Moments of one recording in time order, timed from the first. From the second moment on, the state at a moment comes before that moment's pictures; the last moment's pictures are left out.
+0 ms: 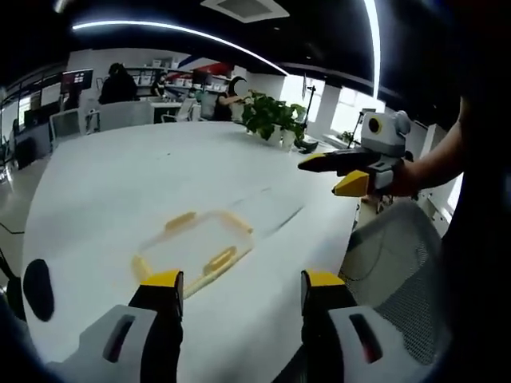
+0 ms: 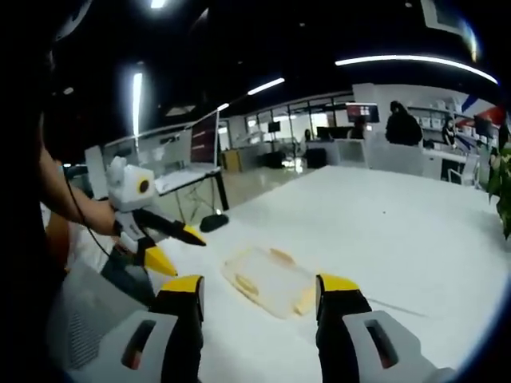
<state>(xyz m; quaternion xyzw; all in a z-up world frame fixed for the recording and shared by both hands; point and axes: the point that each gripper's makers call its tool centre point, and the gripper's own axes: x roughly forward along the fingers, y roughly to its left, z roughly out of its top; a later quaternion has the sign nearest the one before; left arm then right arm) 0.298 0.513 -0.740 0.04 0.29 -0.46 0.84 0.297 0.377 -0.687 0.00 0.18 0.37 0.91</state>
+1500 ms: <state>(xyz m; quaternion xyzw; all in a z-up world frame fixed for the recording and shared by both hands) 0.342 0.540 -0.773 0.10 0.32 -0.51 0.79 0.338 0.392 -0.737 -0.08 0.23 0.39 0.89</state>
